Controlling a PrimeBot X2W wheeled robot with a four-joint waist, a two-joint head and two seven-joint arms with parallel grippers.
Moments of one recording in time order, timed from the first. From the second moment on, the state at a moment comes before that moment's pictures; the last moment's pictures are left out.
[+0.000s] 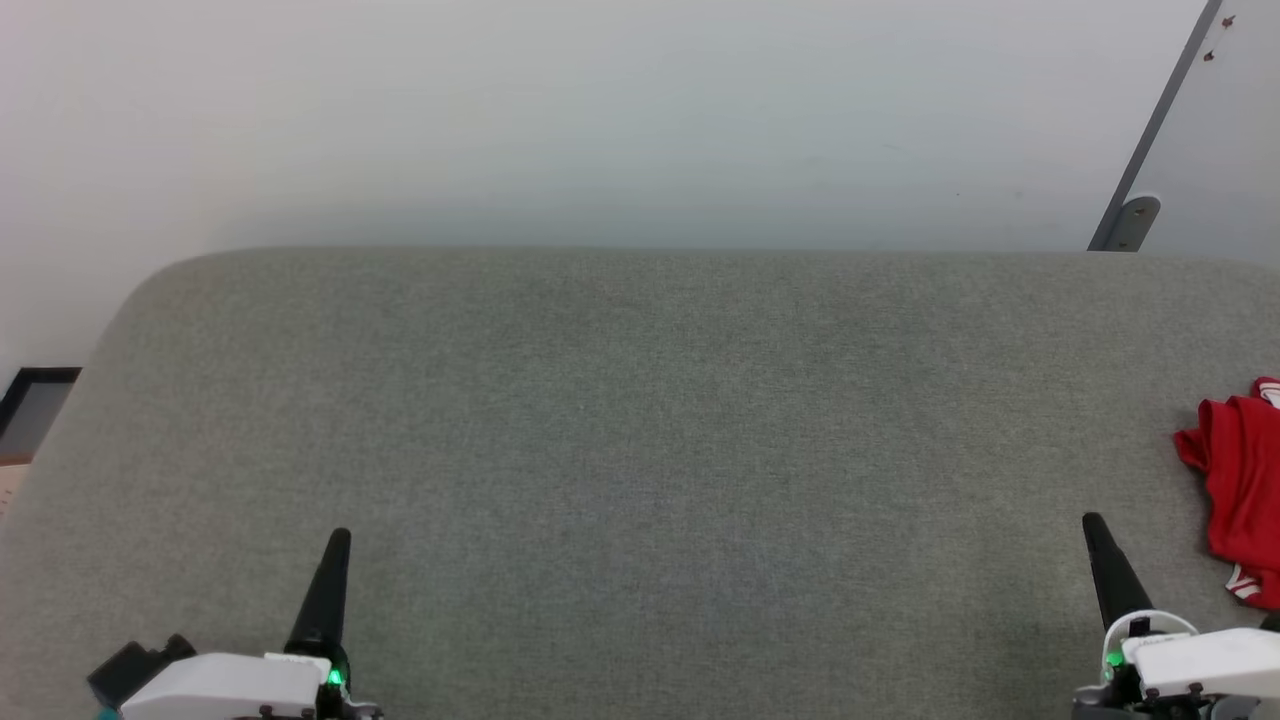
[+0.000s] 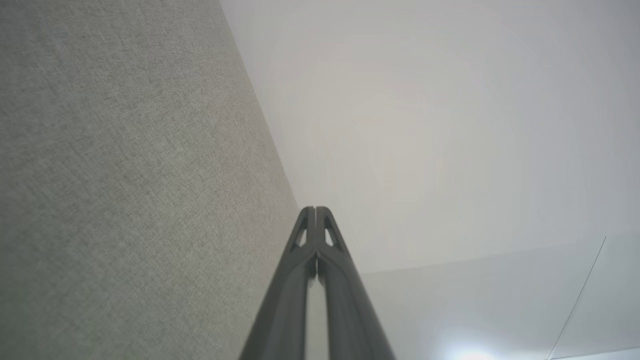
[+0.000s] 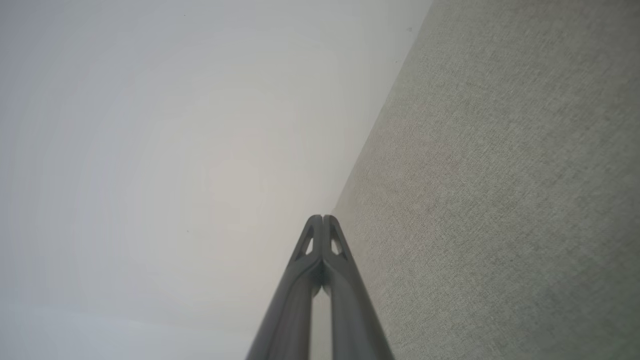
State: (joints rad) left arm -0.05 0.10 0.10 0.23 -1.41 -0.13 0.05; right arm -0.06 -0.07 -0.10 0.24 1.32 0.13 0.05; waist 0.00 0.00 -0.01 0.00
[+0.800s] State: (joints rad) left arm -0.09 0.07 0.11 0.24 -1.55 -0.13 0.10; right arm -0.09 -0.06 -0.11 0.24 1.52 0.13 0.09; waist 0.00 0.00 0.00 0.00
